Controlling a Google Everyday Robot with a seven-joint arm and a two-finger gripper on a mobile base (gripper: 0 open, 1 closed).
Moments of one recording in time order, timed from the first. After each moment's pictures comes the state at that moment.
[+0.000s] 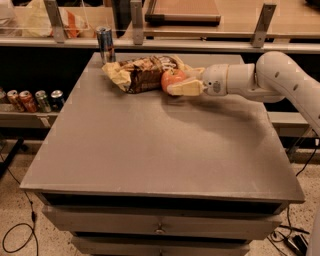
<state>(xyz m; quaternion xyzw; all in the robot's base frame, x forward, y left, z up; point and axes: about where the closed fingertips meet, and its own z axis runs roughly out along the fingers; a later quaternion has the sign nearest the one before) 0.705 -0.088 0.851 -0.41 0.69 0.34 0.50</state>
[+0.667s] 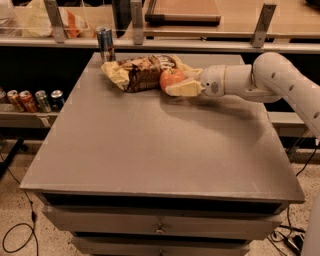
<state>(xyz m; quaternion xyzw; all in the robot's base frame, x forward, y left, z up) 0.709 -0.083 0.847 -0.41 0.68 0.35 0.50</state>
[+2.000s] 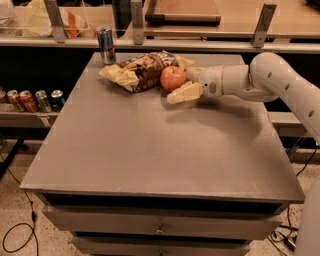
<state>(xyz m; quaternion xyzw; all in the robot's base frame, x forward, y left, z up) 0.713 -0.080 0.843 -0.41 0.68 0.35 0.49</state>
